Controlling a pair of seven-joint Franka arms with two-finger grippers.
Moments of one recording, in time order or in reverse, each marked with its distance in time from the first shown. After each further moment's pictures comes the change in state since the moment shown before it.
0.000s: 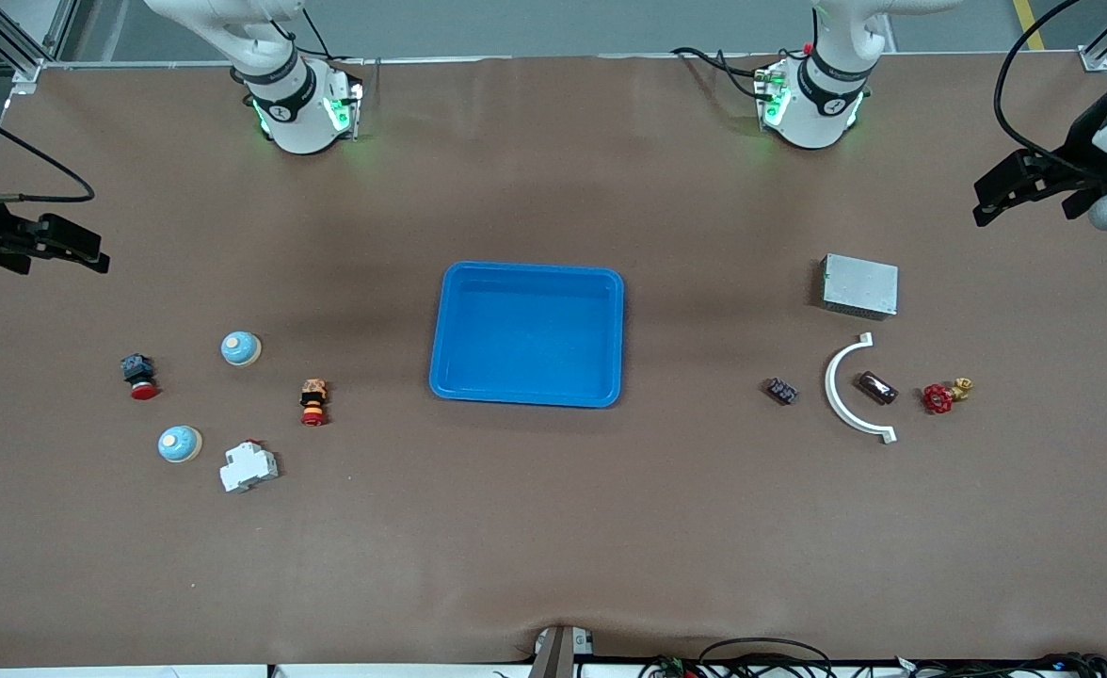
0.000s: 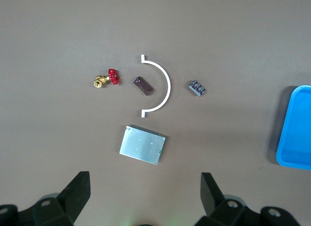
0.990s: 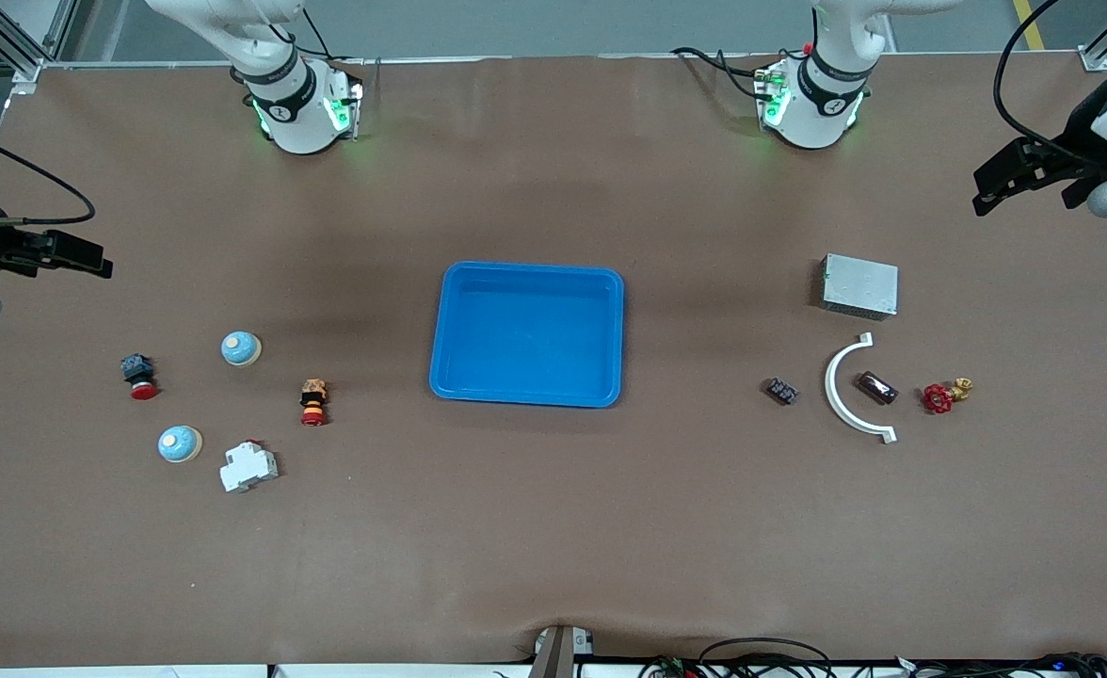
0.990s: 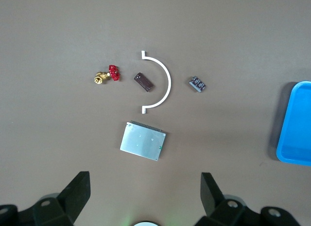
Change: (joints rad) left arm 0.000 -0.021 -0.001 -0.017 0.000 -0.010 0.000; right arm -0.032 0.047 -0.001 0.004 0.001 -0.031 -0.001
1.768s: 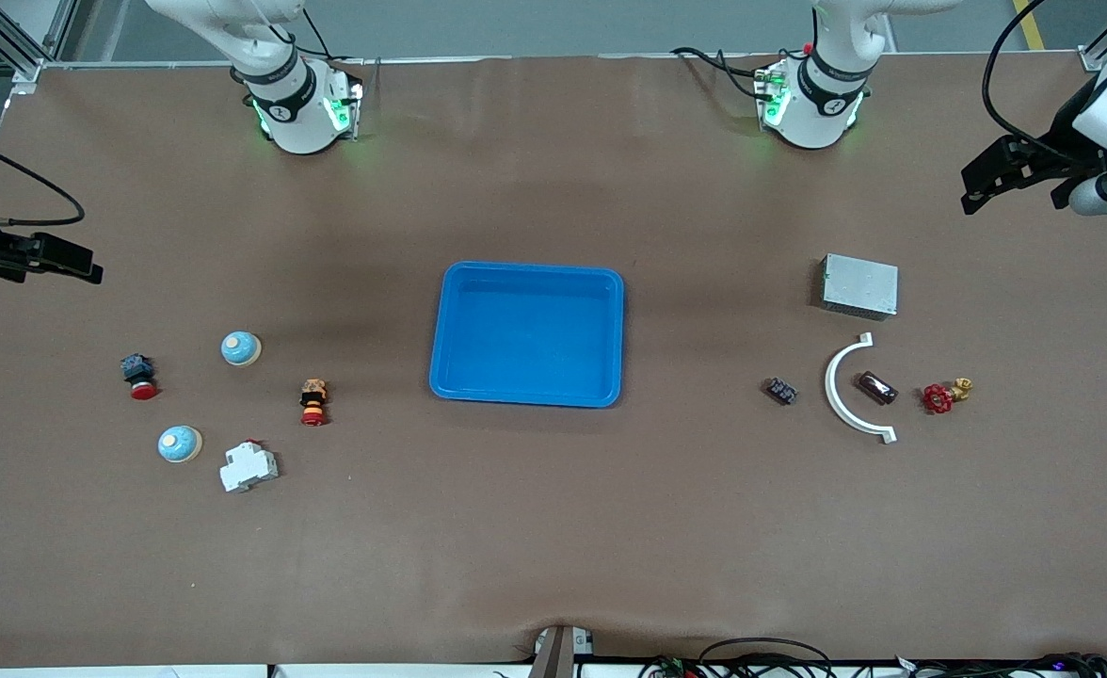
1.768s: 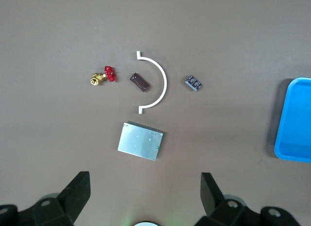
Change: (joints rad) left arm -0.002 0.000 -0.024 0.001 0.000 0.000 0.000; right arm 0.000 0.011 0.000 0.056 0.001 -0.002 0.000
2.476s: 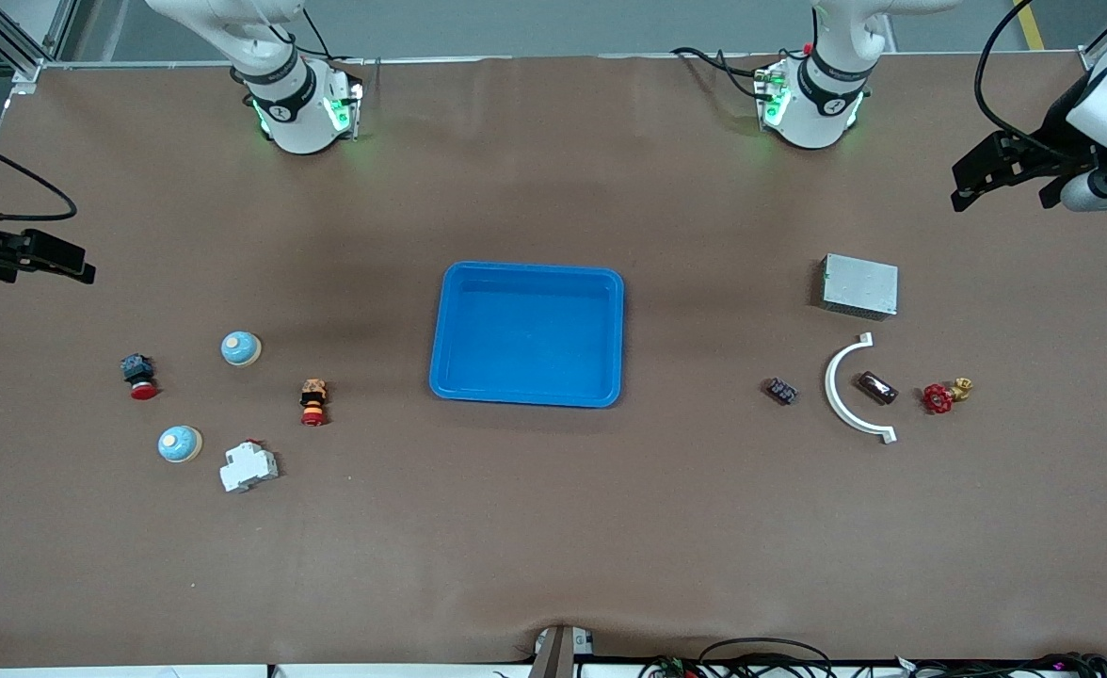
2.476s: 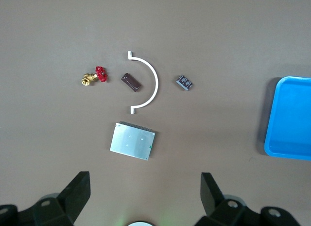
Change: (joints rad) left arm 0.000 -0.002 -0.004 0.006 -0.031 0.000 0.000; right arm 0.000 0.000 0.003 0.018 0.001 -0.001 0.000
